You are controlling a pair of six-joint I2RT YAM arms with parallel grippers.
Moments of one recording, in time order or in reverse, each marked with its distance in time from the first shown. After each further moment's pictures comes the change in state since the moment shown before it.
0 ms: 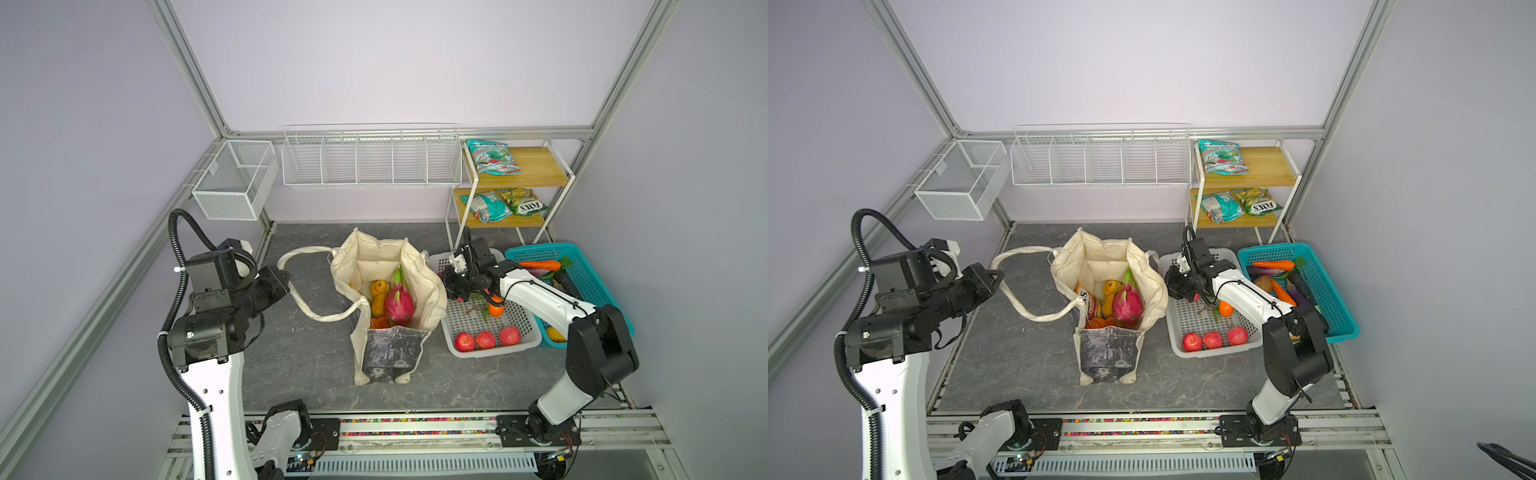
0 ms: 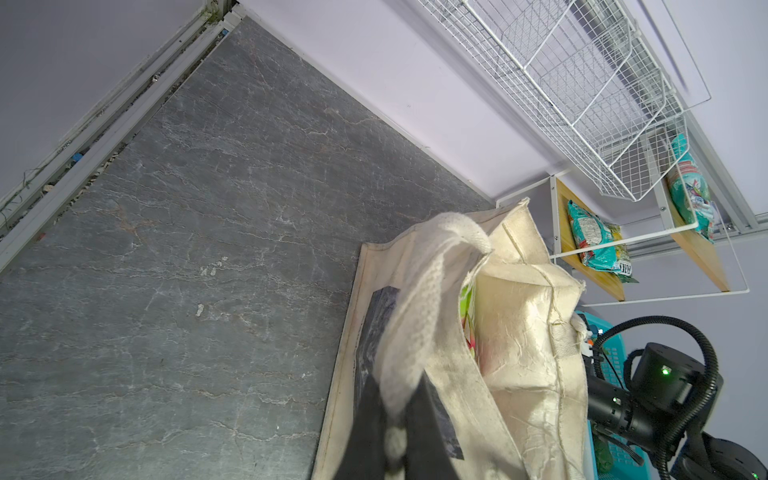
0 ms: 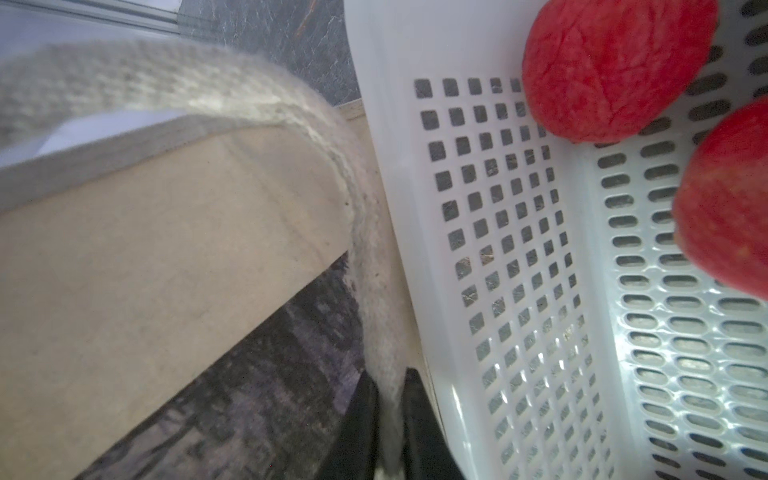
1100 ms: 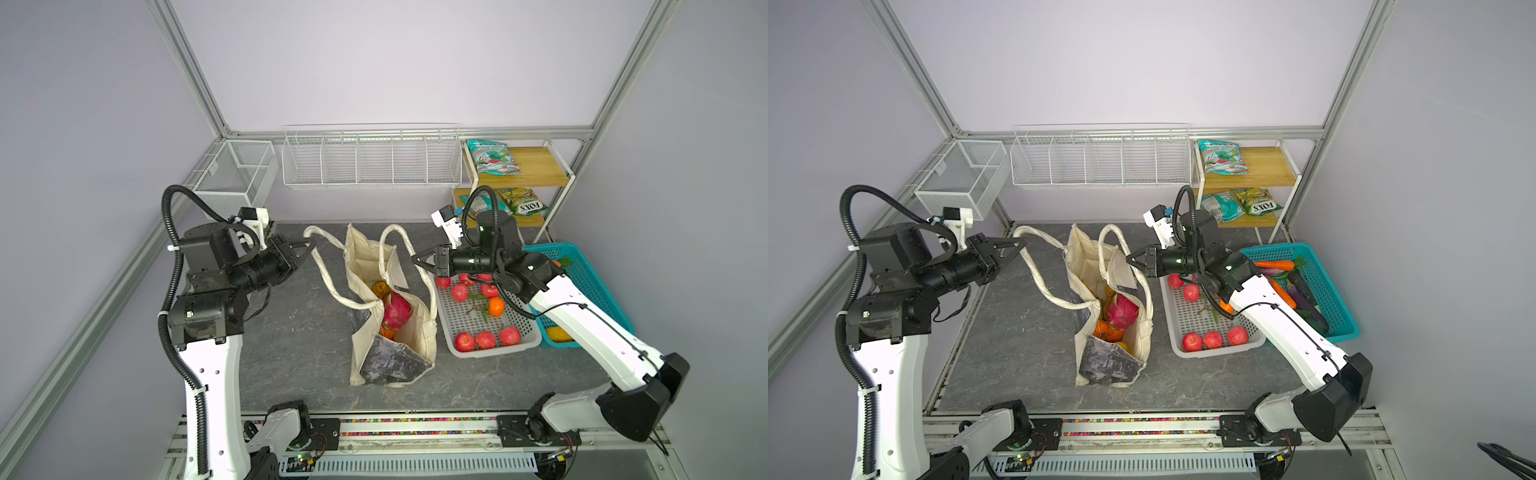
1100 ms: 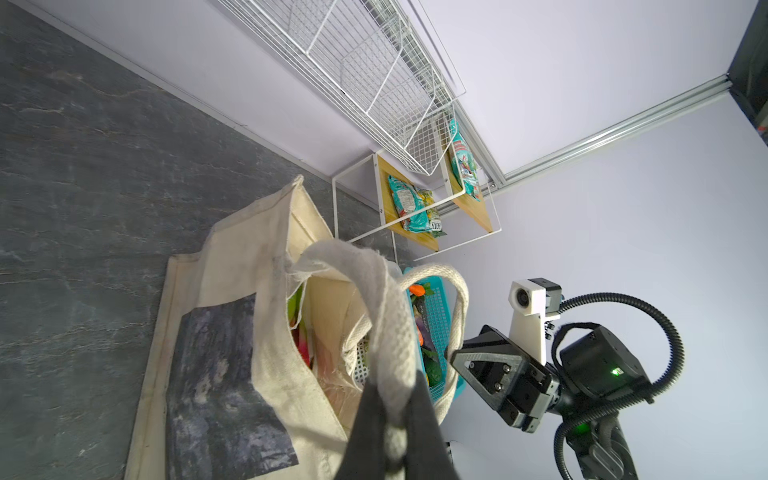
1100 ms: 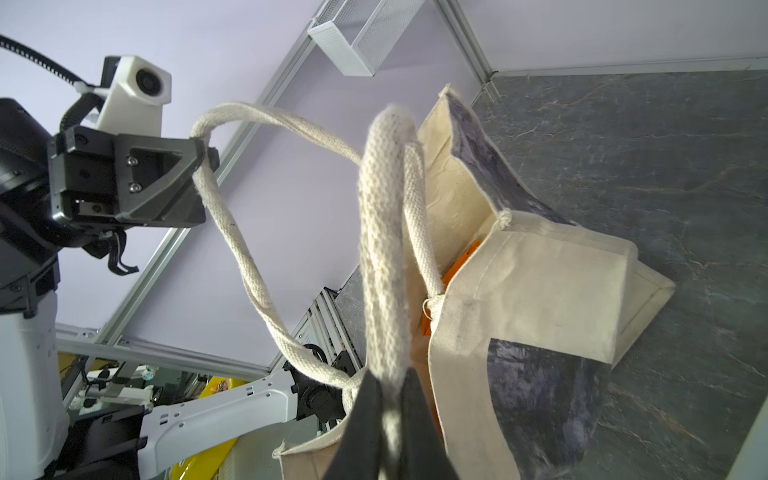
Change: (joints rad) left arm -0.078 0.104 0.105 0.254 0.427 -0.249; right arm 0.202 -0.234 0.278 0.033 -0.113 -0.352
